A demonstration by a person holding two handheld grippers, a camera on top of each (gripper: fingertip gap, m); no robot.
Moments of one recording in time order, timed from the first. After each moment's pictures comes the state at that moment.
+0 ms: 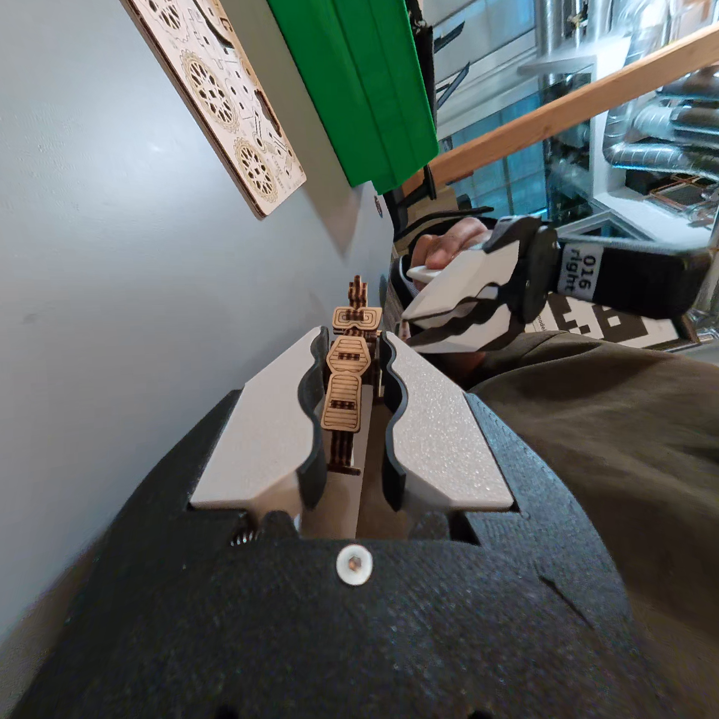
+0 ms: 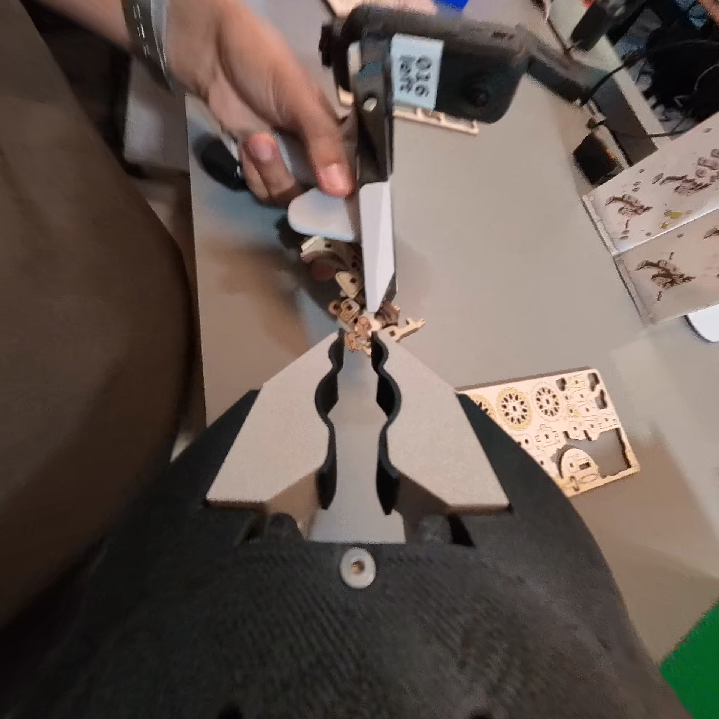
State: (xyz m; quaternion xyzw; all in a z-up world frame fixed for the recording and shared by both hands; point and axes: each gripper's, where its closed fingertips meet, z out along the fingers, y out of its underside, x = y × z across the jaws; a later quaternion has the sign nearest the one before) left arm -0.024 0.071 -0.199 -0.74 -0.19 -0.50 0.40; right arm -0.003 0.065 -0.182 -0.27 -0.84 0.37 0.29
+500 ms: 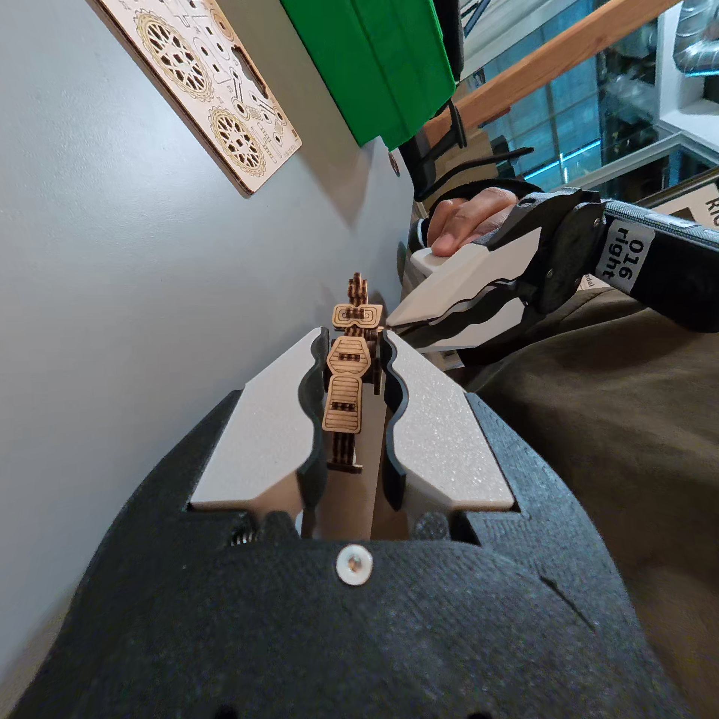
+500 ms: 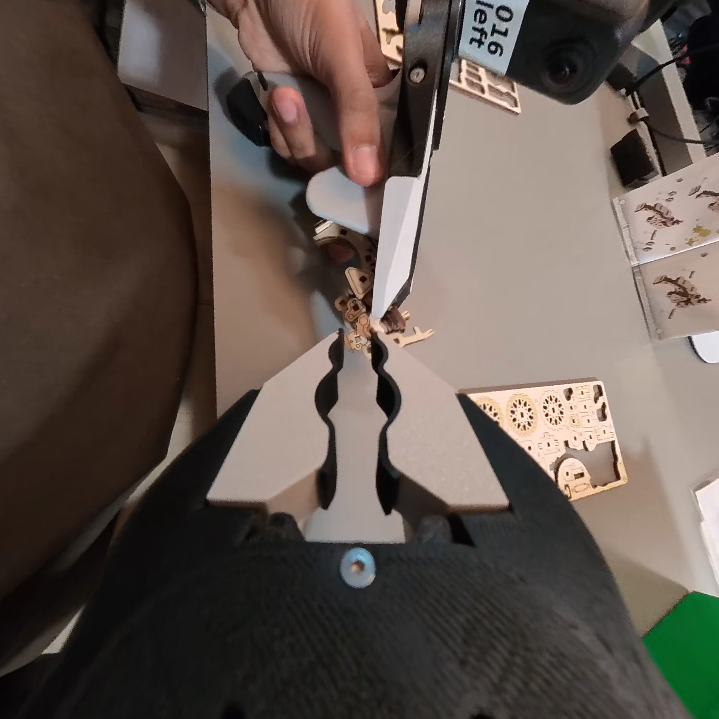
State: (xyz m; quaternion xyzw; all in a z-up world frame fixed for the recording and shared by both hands) left arm -0.012 0.066 -0.207 -0.79 -0.14 -0.46 0.38; right arm 0.004 0.056 -0.200 -0.23 -0.88 0.30 0.29
